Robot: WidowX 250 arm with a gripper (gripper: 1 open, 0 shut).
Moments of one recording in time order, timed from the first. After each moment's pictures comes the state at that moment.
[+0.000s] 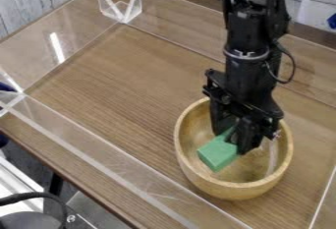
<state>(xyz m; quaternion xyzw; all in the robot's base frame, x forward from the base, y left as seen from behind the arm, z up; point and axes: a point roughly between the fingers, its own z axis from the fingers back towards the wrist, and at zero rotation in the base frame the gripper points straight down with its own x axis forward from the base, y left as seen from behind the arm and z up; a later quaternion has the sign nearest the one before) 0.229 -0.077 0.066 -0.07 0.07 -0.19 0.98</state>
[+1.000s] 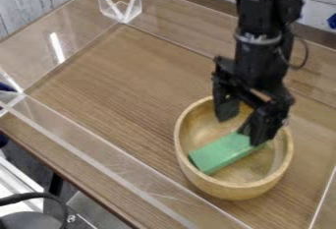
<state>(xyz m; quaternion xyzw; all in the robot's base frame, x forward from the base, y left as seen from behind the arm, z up) 0.237 -0.082 0.090 -0.07 0.06 -0.20 0.97</state>
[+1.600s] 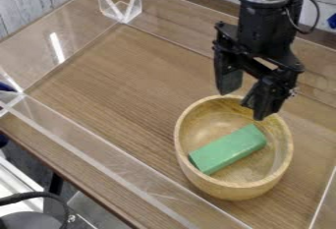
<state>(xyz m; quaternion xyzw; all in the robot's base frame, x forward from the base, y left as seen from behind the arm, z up) 0.238 -0.077 0.118 -0.05 0.05 -0.20 0.98</state>
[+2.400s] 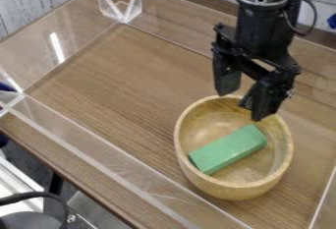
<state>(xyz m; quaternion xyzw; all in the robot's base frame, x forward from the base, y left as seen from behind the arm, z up) 0.239 -0.073 0.115 -0.05 0.06 -0.20 0.98</state>
